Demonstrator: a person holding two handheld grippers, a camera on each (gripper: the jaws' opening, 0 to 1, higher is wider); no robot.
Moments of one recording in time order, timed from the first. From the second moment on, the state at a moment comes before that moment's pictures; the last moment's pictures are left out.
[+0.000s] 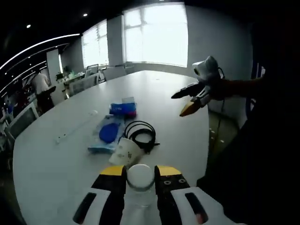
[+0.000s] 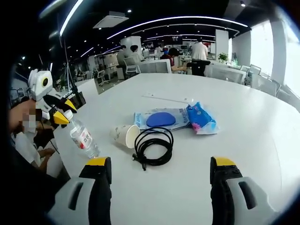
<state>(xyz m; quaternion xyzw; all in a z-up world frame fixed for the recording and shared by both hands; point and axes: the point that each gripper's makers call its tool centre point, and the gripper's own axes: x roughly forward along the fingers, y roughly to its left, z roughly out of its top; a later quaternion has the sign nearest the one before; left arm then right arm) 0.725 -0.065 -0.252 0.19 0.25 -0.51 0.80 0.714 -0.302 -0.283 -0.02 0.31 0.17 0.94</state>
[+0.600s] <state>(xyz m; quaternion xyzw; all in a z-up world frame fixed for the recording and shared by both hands) 0.725 -0.066 -0.258 0.19 0.27 -0.53 0.78 0.715 -0.310 -0.279 -0.02 0.30 0.15 0.94</state>
